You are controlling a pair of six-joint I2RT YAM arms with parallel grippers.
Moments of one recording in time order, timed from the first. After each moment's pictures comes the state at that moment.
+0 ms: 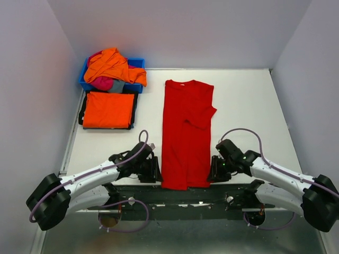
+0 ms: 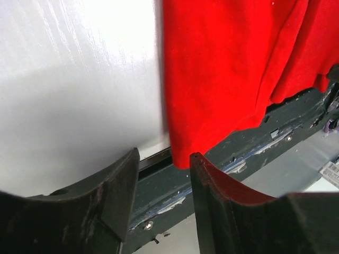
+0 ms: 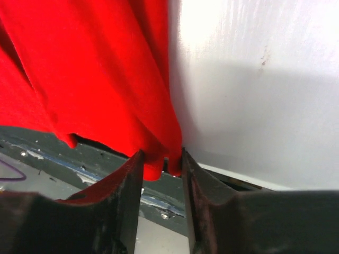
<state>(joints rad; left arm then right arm) -0.82 1.00 0.39 -0.41 0.28 -0.92 0.70 0.99 0.42 -0.60 -0.24 0.80</state>
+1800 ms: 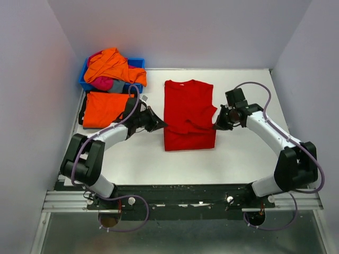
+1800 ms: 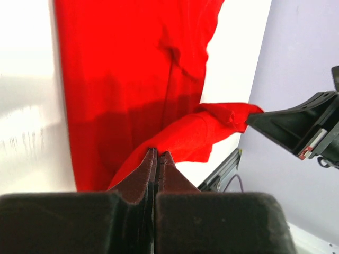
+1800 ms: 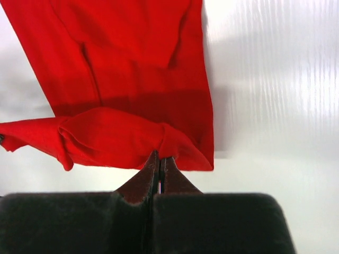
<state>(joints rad) -0.36 1.52 0.78 0.11 0.53 -0.97 0.30 1.42 1.05 -0.66 -0.13 0.63</state>
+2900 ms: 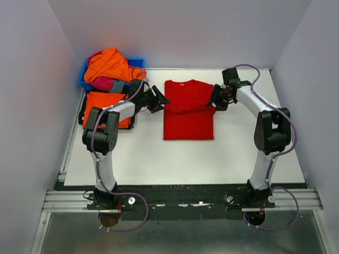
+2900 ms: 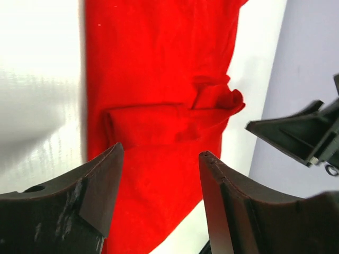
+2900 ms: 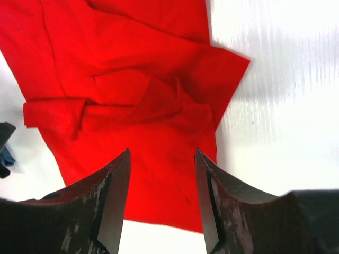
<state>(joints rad) -0.26 2.01 1.29 0.11 0.54 -0.92 0.20 1.99 1.61 -0.67 -0.18 0.54</state>
